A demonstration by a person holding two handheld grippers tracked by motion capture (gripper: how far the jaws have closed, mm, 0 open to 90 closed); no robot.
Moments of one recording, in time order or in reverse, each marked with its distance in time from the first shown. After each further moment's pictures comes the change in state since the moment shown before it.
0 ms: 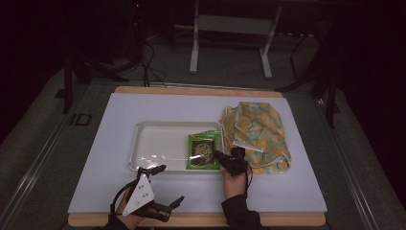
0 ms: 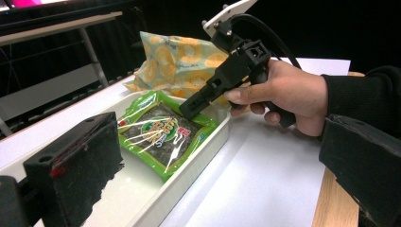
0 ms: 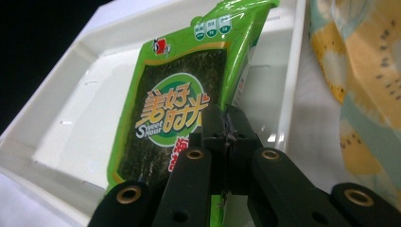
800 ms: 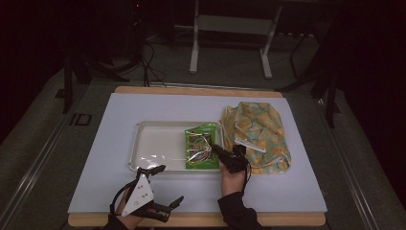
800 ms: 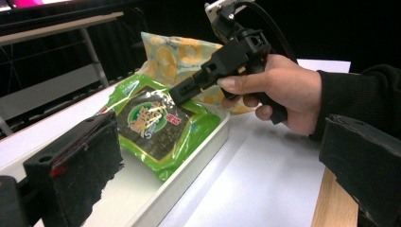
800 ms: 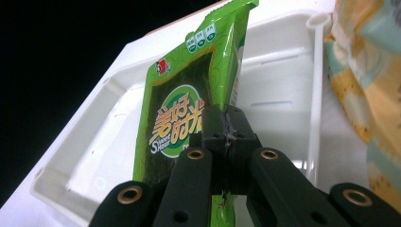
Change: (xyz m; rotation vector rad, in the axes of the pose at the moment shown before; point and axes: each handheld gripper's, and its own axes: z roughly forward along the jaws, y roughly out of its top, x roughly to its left) left arm 0.000 0.000 -0.002 -0.003 0.002 -0.004; right arm 0.009 0.006 -0.005 -0.115 0.075 0.034
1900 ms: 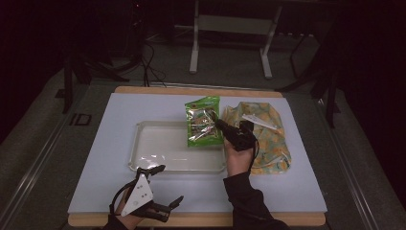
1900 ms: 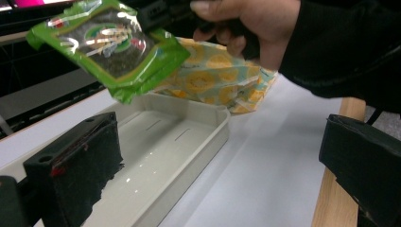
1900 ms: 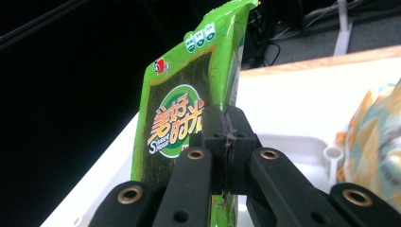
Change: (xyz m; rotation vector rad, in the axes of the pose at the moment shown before) left arm 0.001 0.000 -0.001 0.000 0.002 -0.005; right arm 0.028 0.076 -0.018 -0.122 0.067 -0.103
